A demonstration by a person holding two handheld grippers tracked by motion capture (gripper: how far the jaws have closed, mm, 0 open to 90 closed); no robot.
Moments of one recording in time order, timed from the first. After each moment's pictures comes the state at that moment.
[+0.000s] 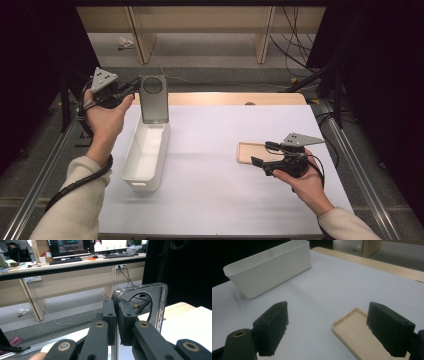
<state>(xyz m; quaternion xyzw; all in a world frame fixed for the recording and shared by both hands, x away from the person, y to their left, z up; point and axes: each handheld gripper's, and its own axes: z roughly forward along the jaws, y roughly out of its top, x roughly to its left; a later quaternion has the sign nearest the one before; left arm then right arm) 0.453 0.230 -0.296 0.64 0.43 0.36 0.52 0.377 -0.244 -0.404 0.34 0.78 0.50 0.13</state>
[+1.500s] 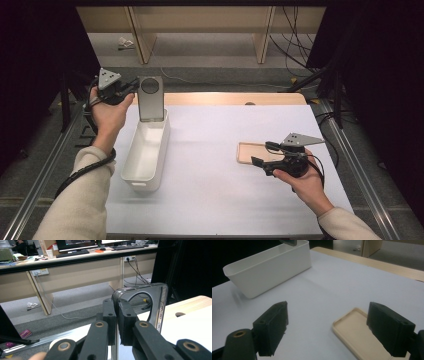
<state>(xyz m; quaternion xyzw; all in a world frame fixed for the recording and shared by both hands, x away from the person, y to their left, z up) 0.489 0.243 -0.323 0.64 0.45 0.37 0.50 0.378 -0.245 -0.406 0.34 0.78 0.50 0.13</state>
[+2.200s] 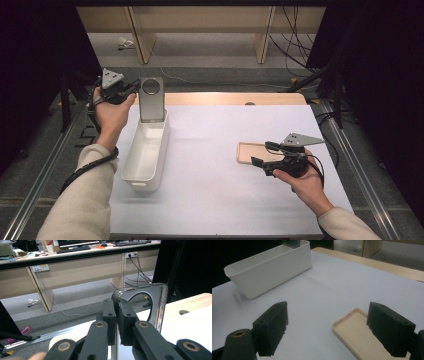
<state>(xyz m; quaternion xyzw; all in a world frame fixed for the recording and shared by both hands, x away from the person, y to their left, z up) 0.499 0.242 -0.332 0.65 0.46 0.37 0.49 0.378 -0.245 -0.406 0.34 0.78 0.50 0.13</state>
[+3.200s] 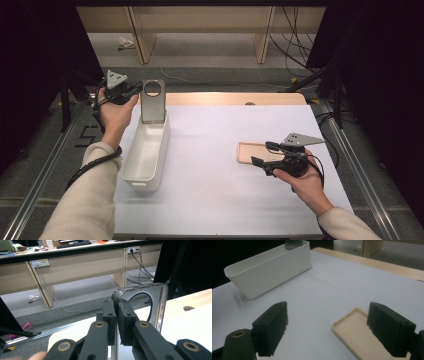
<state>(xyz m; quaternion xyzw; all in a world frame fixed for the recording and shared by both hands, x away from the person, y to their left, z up) 0.510 0.241 -0.343 0.65 0.47 0.36 0.48 0.379 -0.246 -0.407 0.34 0.78 0.51 0.13</state>
